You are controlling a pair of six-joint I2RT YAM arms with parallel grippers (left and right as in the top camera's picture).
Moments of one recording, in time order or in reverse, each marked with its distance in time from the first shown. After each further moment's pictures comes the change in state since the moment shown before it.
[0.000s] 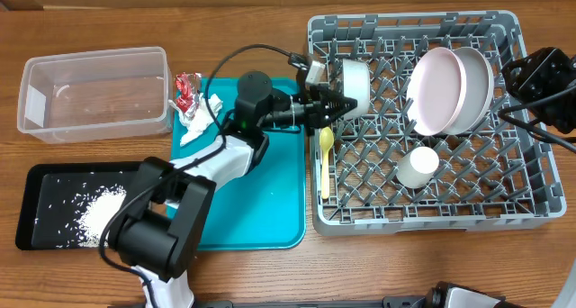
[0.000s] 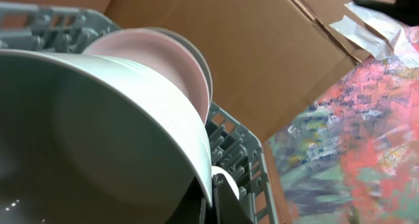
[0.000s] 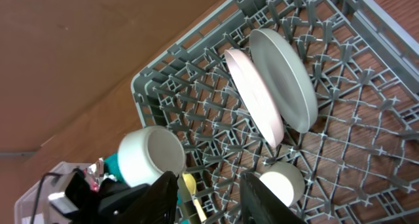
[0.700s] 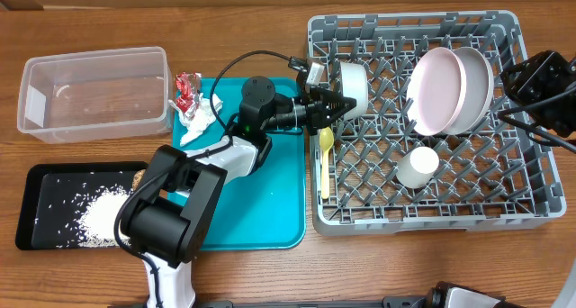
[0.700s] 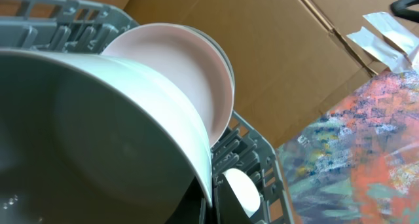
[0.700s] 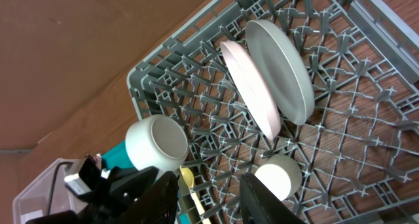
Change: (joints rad) left arm -0.005 0.078 0.000 0.087 -0.051 -0.047; right arm 0.000 0.000 0.000 -0.027 0.002 0.001
